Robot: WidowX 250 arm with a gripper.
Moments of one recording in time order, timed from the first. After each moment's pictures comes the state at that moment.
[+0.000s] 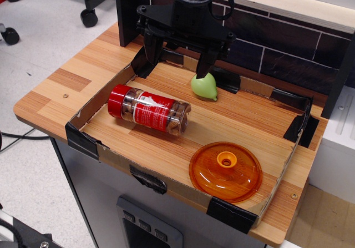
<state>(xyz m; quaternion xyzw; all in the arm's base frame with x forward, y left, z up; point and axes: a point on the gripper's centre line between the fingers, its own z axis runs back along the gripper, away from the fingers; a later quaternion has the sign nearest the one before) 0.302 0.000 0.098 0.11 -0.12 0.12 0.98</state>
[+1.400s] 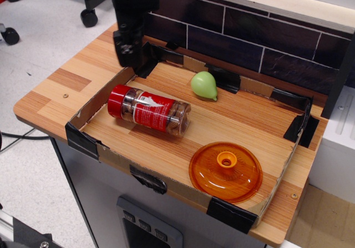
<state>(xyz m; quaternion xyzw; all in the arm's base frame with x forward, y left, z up) 0.297 0.068 0.093 0.03 -0.04 -0.51 0.86</state>
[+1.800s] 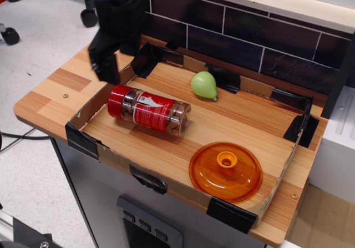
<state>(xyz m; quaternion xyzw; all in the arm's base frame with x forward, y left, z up) 0.286 0.091 0.066 0.05 -0.03 -0.65 0.76</state>
